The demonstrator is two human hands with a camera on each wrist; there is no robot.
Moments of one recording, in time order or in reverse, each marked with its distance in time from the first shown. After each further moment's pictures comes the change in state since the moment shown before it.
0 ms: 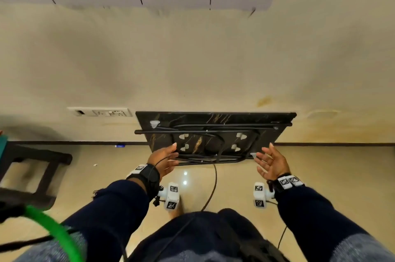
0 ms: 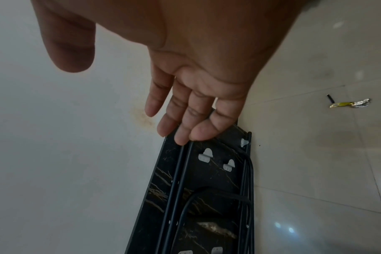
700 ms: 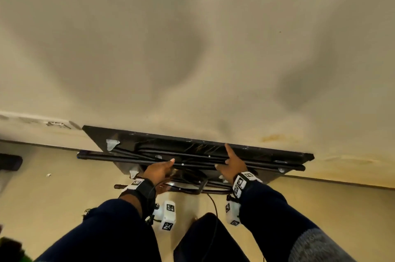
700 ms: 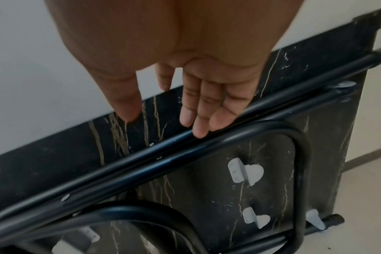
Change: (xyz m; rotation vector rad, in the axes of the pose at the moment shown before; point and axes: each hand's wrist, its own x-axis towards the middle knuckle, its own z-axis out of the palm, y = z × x) left_hand 0.272 -0.001 0.124 -0.020 0.052 -0.185; right_hand 0.278 -0.046 0.101 -1.170 -0.161 -0.209
